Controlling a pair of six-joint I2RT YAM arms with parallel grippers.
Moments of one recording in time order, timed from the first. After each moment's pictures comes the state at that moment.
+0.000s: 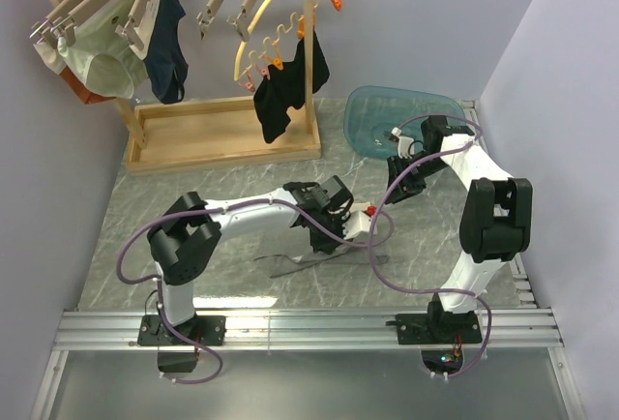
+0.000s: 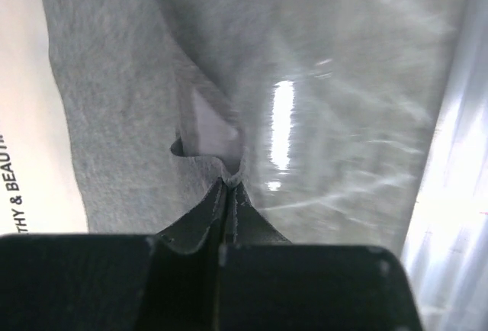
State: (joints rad) left arm -0.99 1.87 1.32 -0.61 0.33 0.46; right arm 0.01 1.78 1.35 -1.04 -0.62 -0.28
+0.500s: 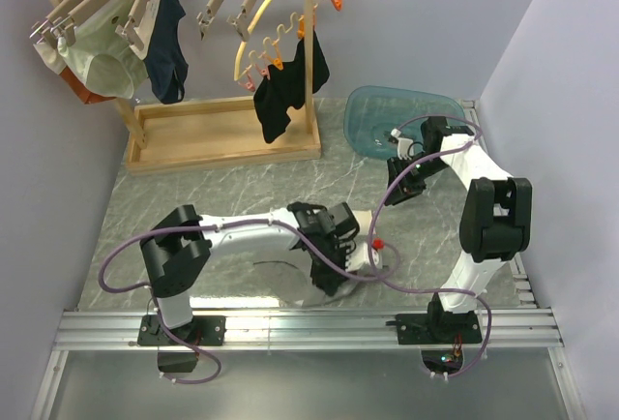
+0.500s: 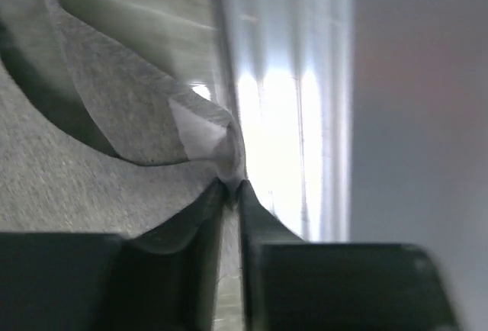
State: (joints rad) left arm -1.12 1.78 1.28 -0.71 0.56 0.37; right arm 0.01 1.78 1.35 -1.06 -0.62 -0.31
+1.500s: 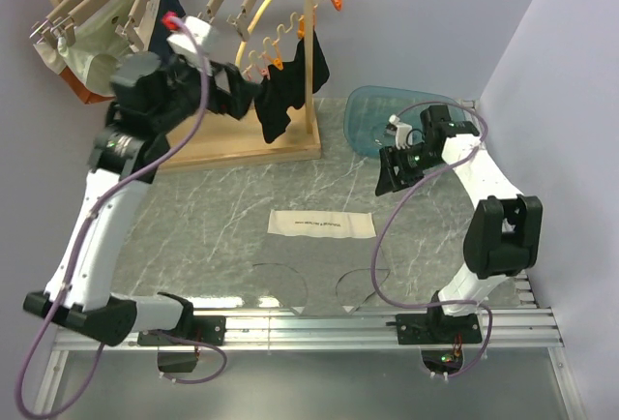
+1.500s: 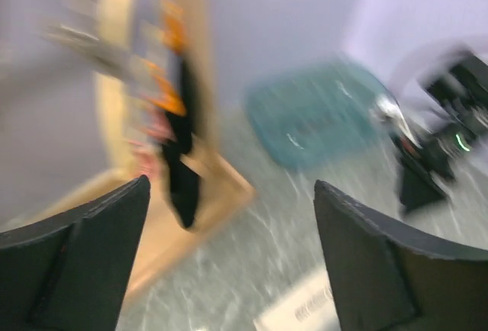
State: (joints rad) left arm -0.35 1.31 1.73 -0.50 0.32 0.00; right arm 0.06 1.67 1.38 -1.03 -0.63 -0.26
